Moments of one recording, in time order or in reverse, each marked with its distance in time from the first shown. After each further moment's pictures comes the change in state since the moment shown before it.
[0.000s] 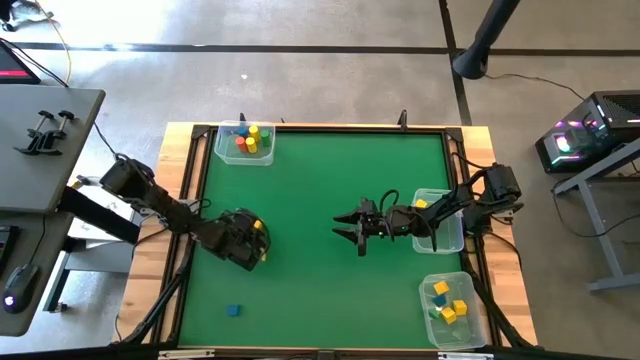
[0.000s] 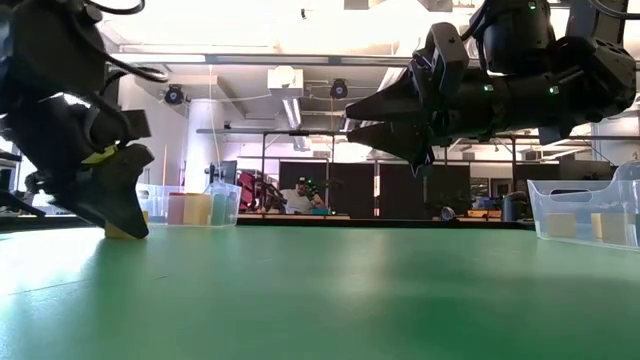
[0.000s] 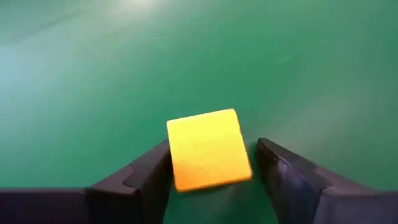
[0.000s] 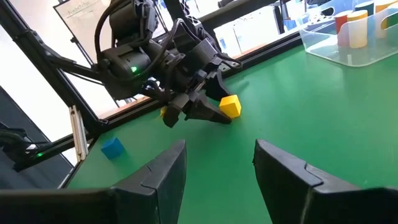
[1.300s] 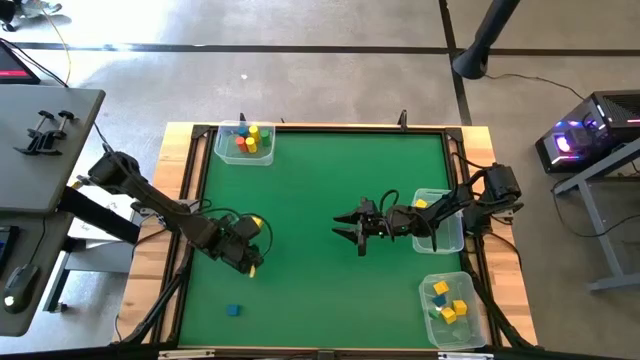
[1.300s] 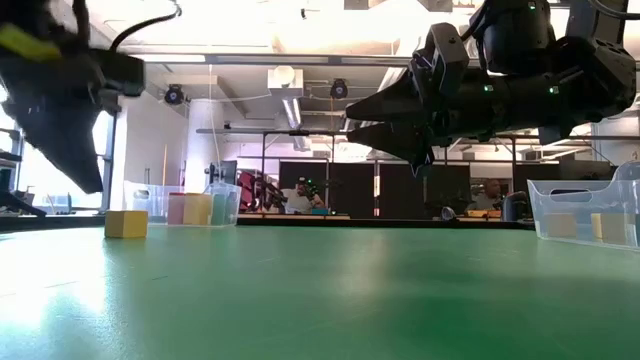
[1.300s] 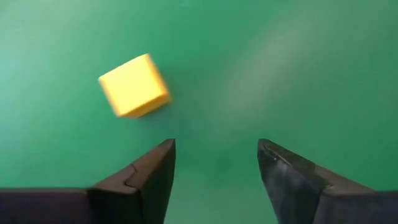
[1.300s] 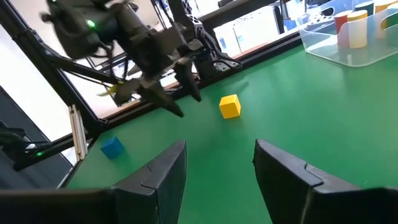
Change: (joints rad) left arm -0.037 -0.163 0.197 -0.292 0.287 0.240; right arm 0.000 0.000 0.000 -0.001 0.000 -0.003
